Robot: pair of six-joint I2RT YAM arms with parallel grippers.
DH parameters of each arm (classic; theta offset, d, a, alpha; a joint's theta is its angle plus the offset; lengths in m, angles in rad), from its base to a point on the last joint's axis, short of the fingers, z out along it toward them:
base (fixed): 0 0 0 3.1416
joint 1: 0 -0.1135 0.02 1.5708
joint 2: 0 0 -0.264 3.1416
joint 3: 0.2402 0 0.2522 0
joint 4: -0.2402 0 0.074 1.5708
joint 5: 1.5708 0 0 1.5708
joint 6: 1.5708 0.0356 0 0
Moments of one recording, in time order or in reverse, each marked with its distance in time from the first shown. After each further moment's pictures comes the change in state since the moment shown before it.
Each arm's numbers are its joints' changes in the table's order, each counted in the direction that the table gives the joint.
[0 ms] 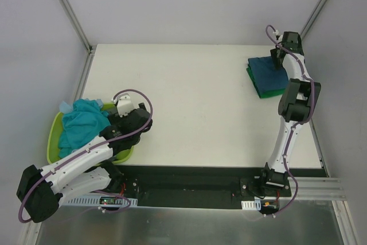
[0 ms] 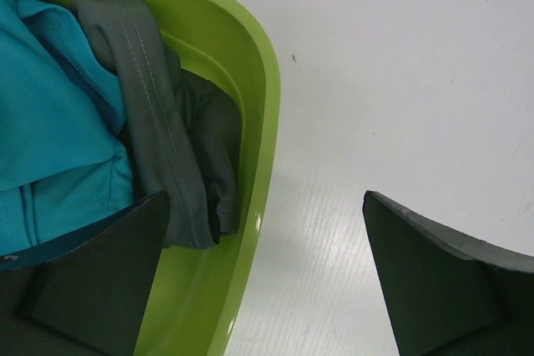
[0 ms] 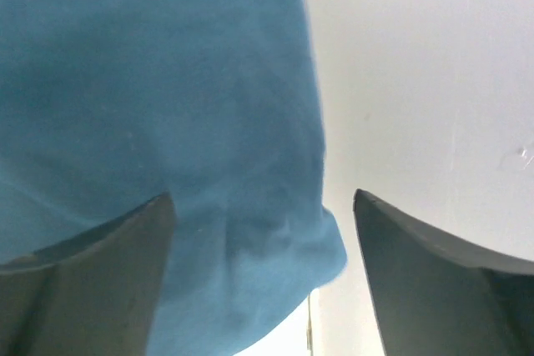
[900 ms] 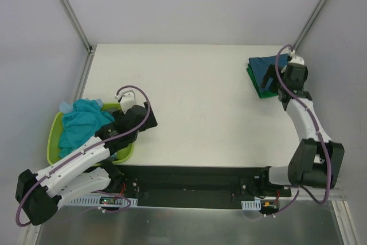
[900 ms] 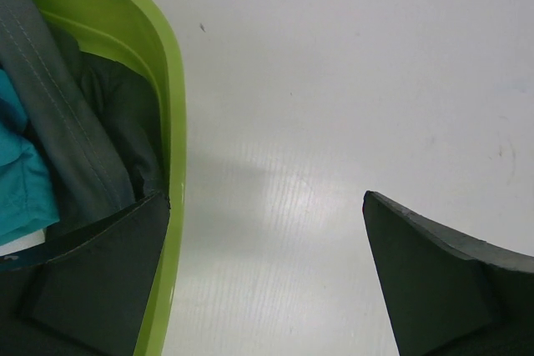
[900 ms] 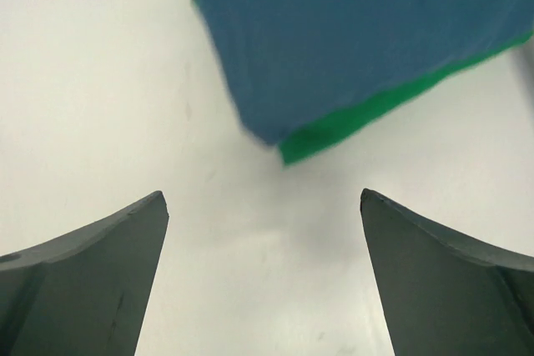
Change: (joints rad) left arm -0.006 -0.021 0.061 0.002 0.210 0.035; right arm -0.042 -0.857 -0.909 0.266 -0.317 0.605
